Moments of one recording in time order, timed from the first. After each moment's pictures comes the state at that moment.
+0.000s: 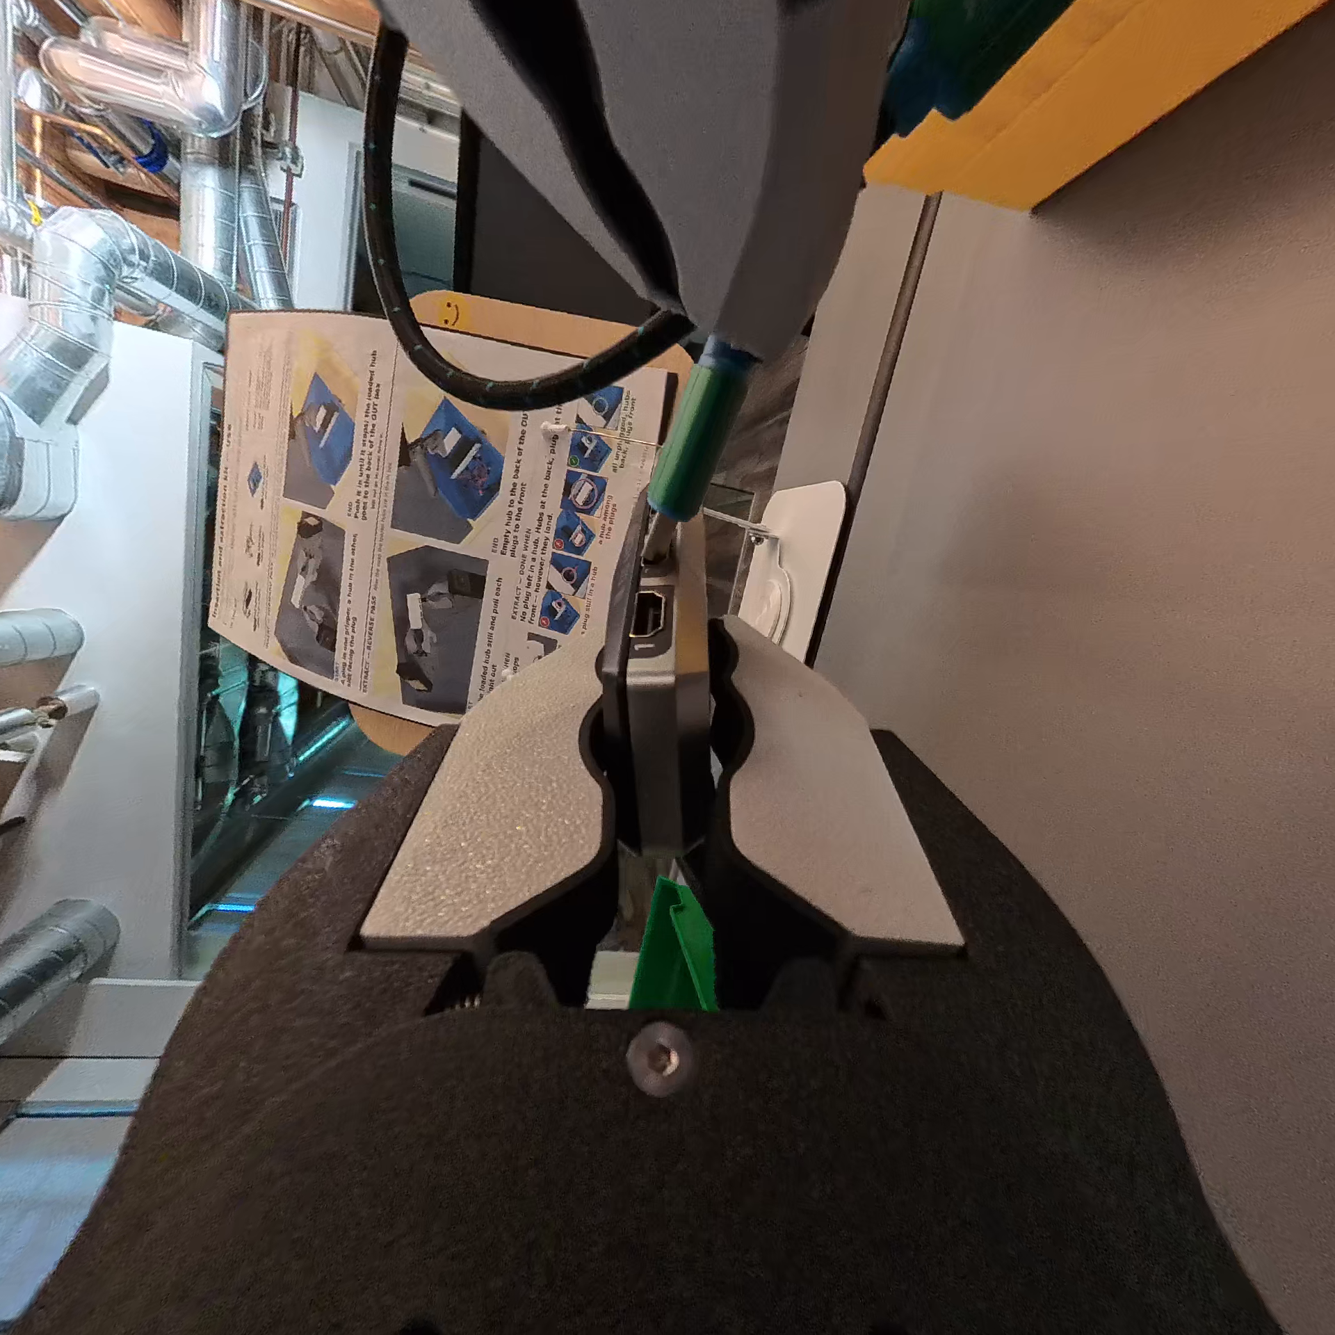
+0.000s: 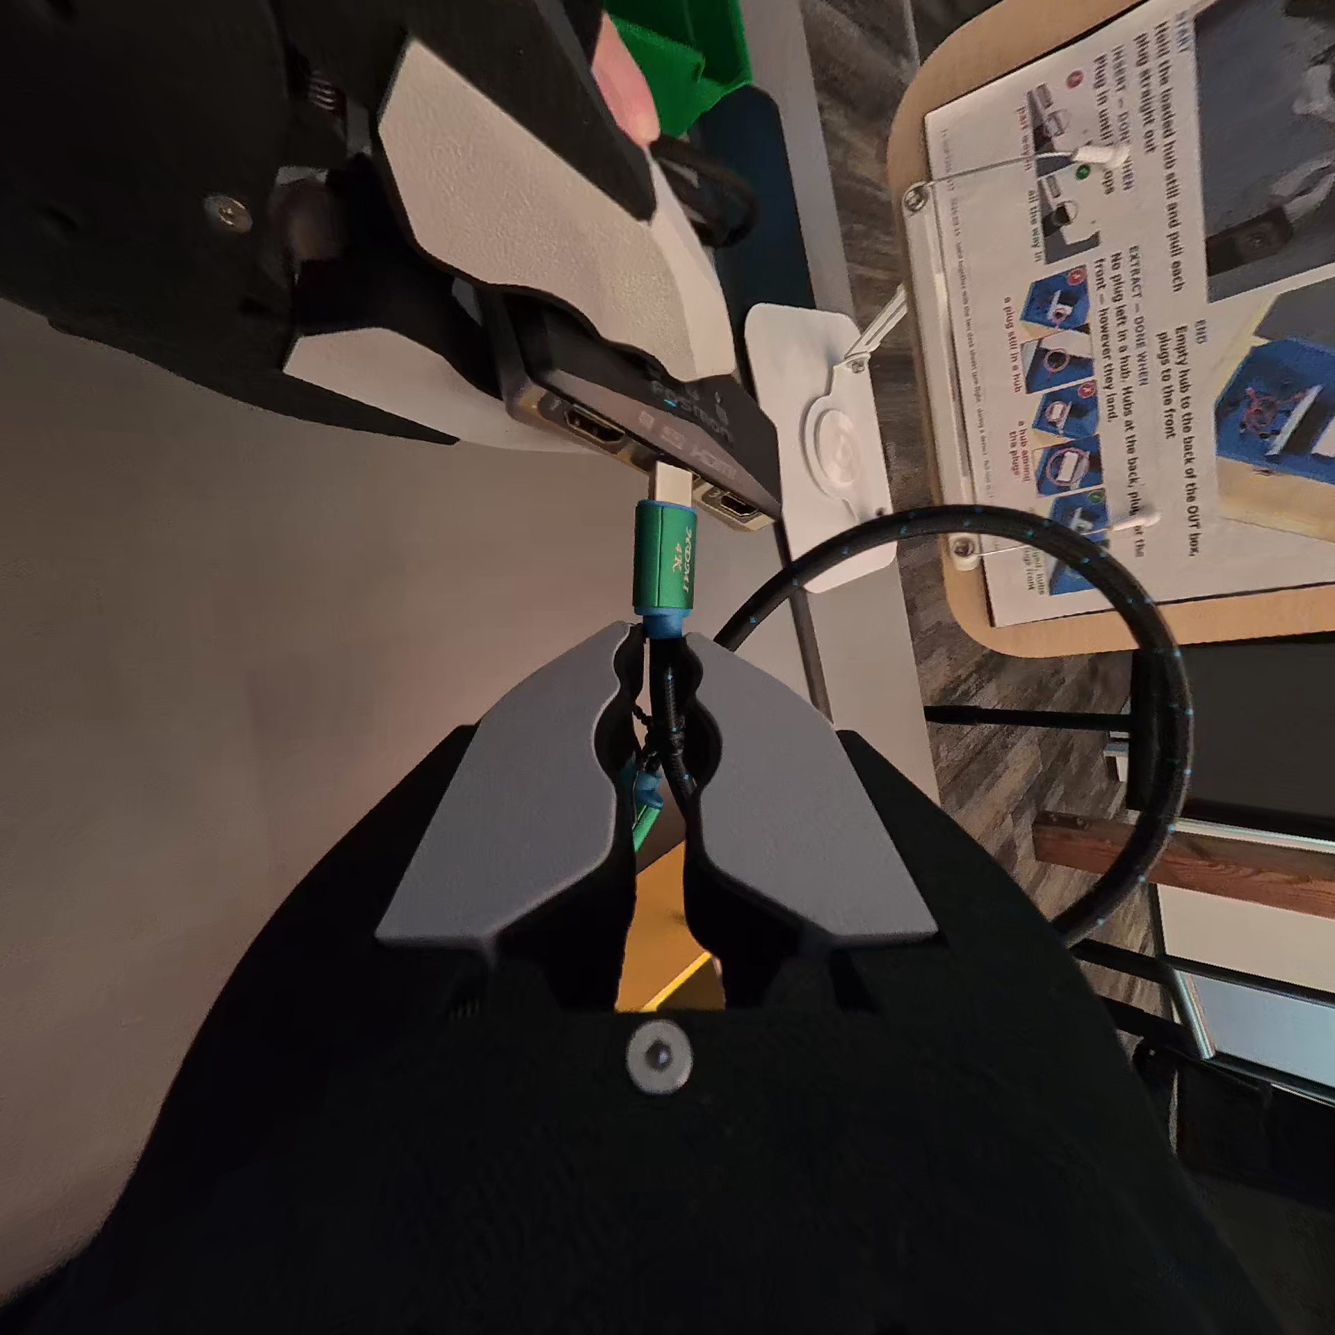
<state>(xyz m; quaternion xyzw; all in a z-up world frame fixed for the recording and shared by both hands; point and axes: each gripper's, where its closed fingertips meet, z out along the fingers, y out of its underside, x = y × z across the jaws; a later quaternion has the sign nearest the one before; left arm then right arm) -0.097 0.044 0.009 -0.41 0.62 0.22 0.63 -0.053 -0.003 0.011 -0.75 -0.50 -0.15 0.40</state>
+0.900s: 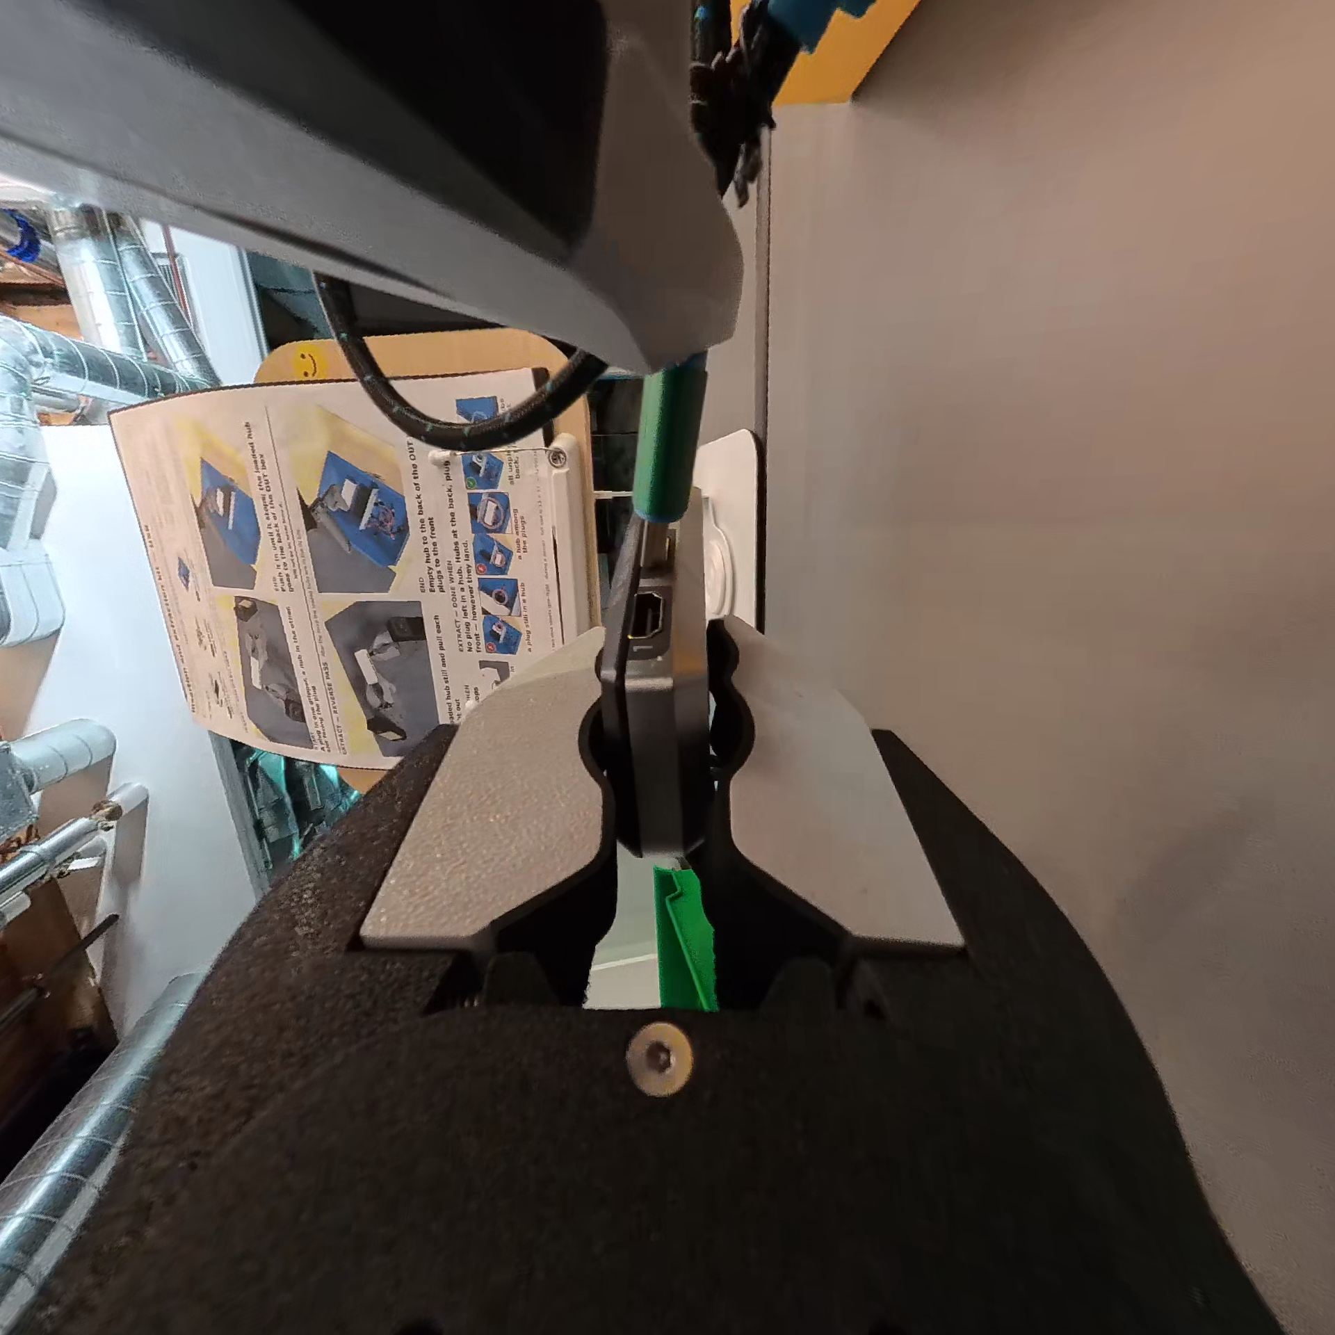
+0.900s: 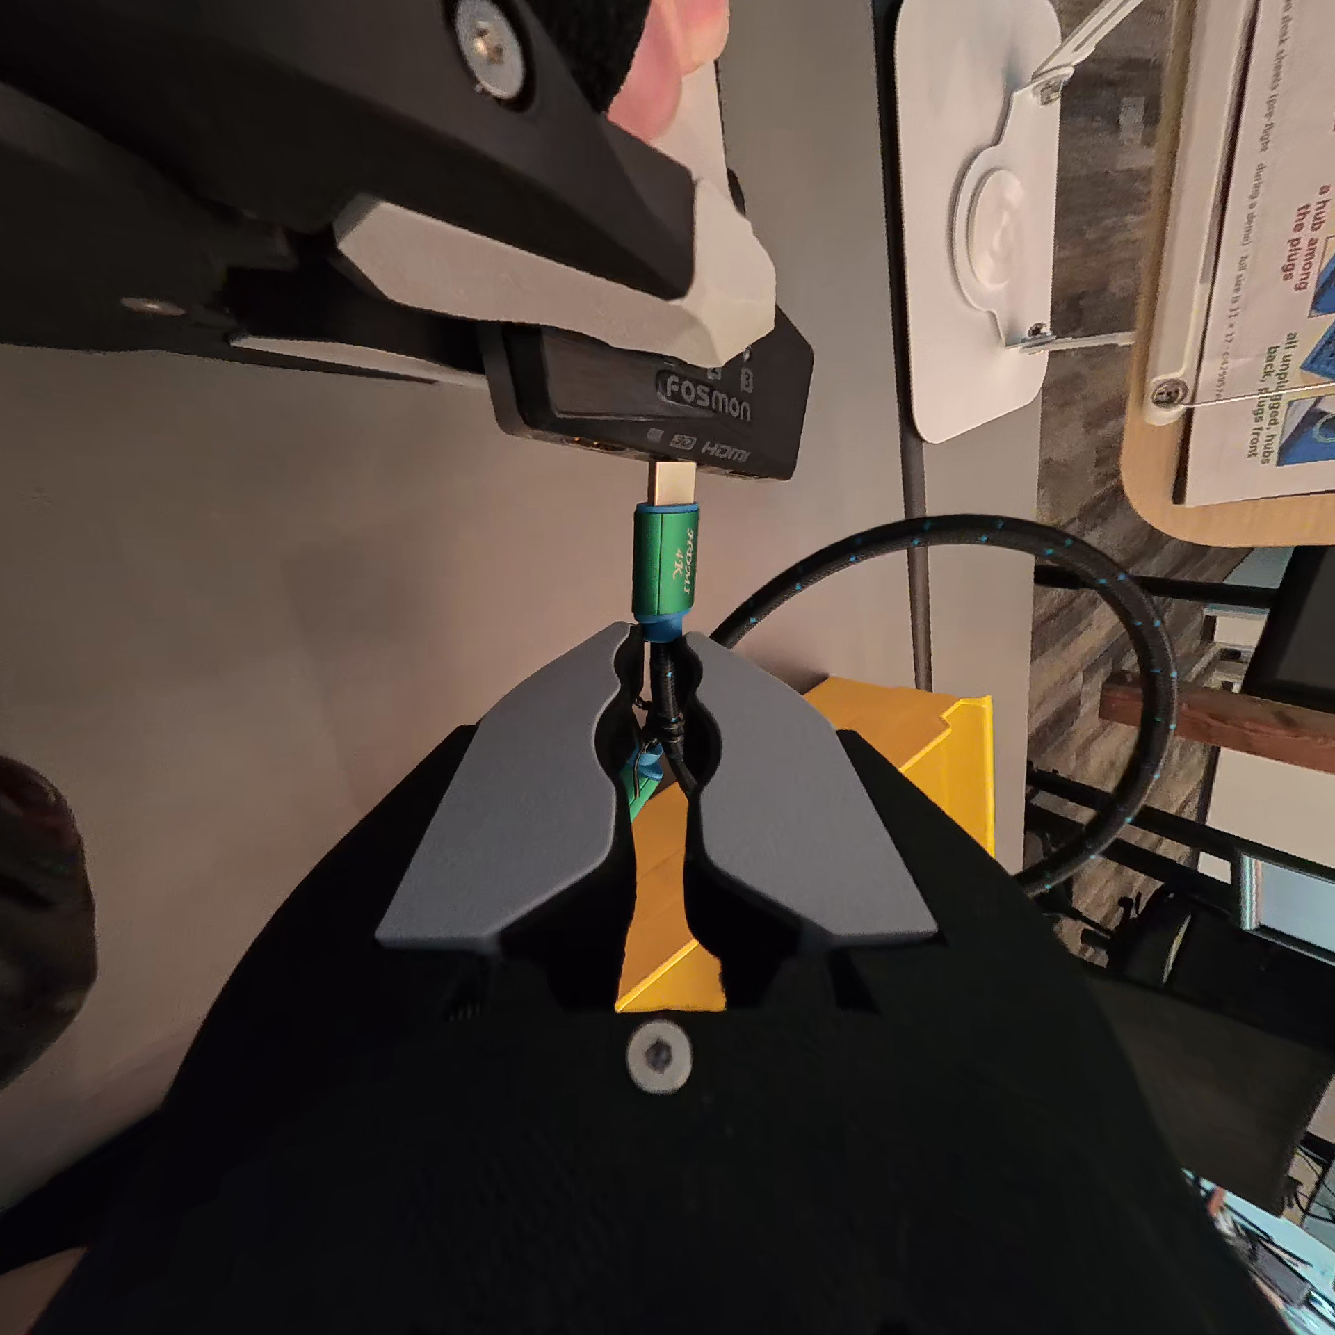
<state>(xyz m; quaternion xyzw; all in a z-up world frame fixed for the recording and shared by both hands) -0.085 0.038 -0.034 -0.37 0.68 0.29 0.56 -0.036 -0.013 -0.036 -0.81 -0.49 -0.18 0.26</state>
